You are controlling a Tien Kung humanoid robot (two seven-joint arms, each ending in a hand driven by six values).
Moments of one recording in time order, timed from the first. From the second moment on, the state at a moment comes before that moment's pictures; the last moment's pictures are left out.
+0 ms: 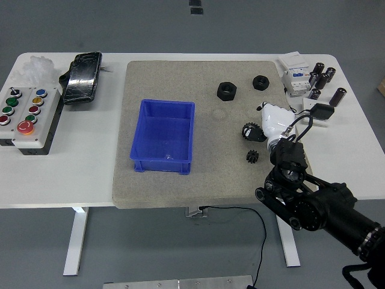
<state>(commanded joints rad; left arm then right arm) -0.07 0.11 -1.71 -0.18 1.52 -0.01 0.27 0.60 -0.11 0.70 0.92 -2.11 -0.39 -0.65</state>
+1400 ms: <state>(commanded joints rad) -0.08 0.11 -1.71 -0.18 1.52 -0.02 0.27 0.63 -0.11 0.56 0.93 -2.01 -0.49 -0.65</state>
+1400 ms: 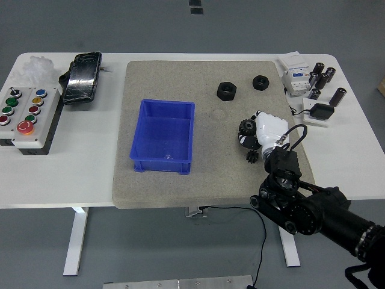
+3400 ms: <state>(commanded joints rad) -0.06 0.12 -1.73 -0.18 1.56 -0.02 0.27 0.33 -0.28 0.74 1.47 -2.14 -0.24 -0.65</state>
